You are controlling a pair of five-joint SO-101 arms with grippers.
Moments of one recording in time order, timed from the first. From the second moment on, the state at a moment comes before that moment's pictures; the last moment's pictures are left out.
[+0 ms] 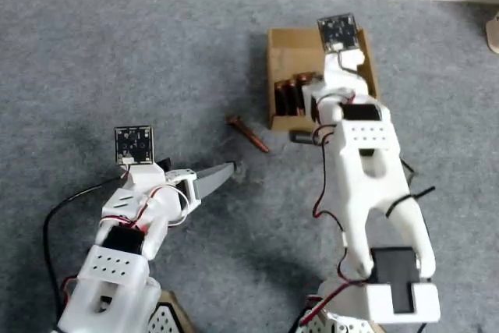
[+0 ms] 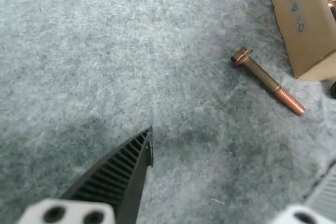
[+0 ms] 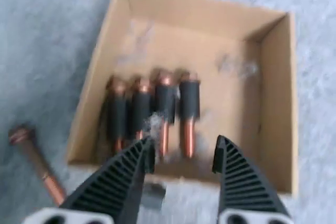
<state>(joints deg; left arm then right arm) 4.1 -63.0 88.1 21.2 17.8 -6.6 -8.2 24.5 35.4 12.1</state>
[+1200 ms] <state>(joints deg) -2.7 -63.0 88.1 21.2 17.8 -10.3 -1.1 34.6 37.3 67.5</state>
